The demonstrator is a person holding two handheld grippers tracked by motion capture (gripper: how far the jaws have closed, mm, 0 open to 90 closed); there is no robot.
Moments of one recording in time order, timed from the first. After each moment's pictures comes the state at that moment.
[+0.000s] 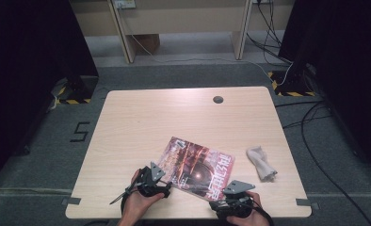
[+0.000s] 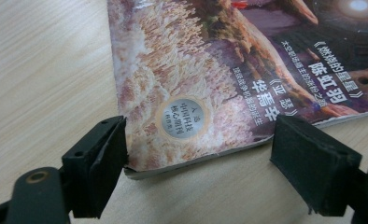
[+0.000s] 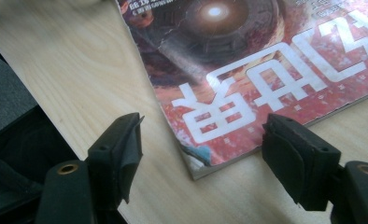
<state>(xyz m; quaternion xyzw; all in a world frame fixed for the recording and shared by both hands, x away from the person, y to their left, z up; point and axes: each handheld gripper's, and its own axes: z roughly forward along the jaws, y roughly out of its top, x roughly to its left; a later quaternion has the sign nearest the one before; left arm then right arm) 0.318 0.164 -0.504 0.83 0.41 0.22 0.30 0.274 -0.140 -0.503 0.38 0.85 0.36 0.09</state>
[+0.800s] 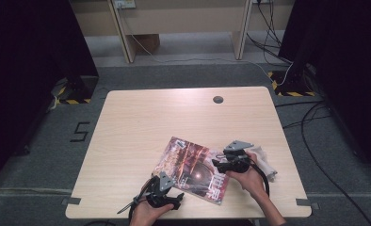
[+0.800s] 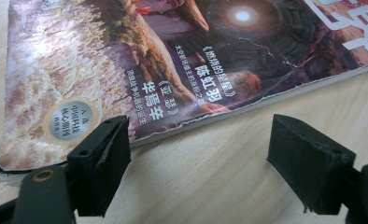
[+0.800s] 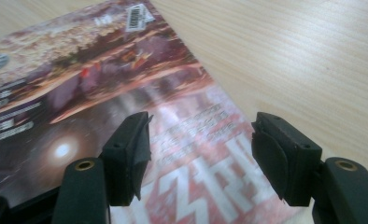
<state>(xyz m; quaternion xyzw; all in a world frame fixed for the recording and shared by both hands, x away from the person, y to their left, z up) 0.293 0.134 -0.508 0.84 0.39 0.16 0.33 0.393 -0.146 -0.486 0.40 0.82 0.37 0.15</state>
